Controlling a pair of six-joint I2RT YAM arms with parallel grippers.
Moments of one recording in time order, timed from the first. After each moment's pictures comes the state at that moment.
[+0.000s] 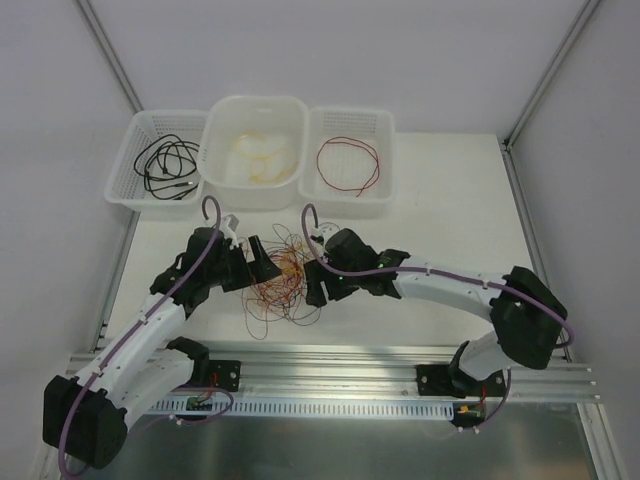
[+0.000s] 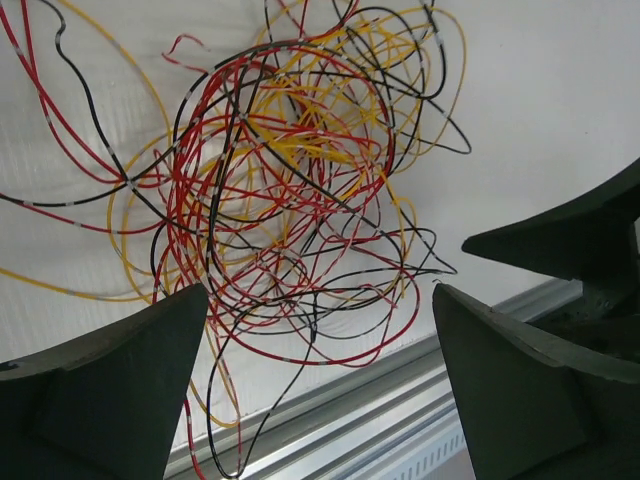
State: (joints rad) left arm -0.35 0.84 0.56 -0.43 0.26 -0.65; right arm 0.98 1.46 0.94 -0.33 -0.12 0.50
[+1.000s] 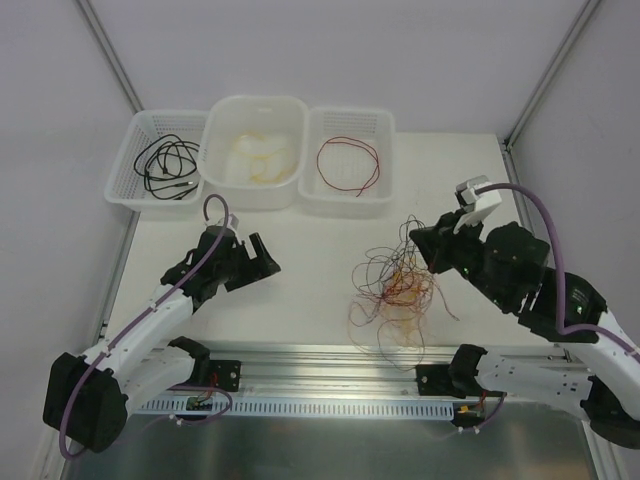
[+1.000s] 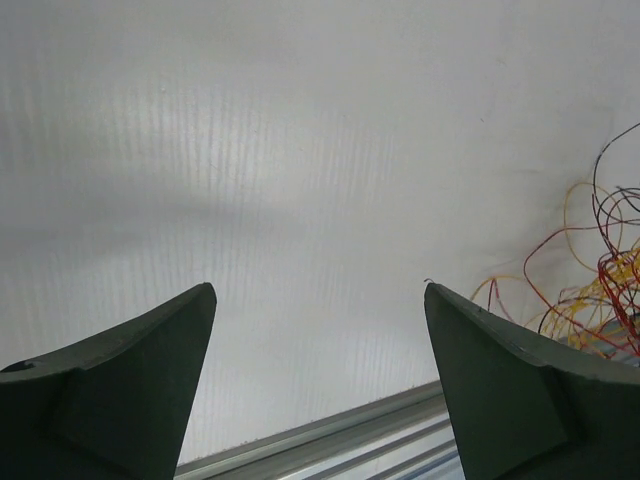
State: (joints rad) left arm -0.41 0.94 0.55 -0.39 0.09 -0.75; right arm 1.02 0.77 1.28 -0.78 0.43 0.33
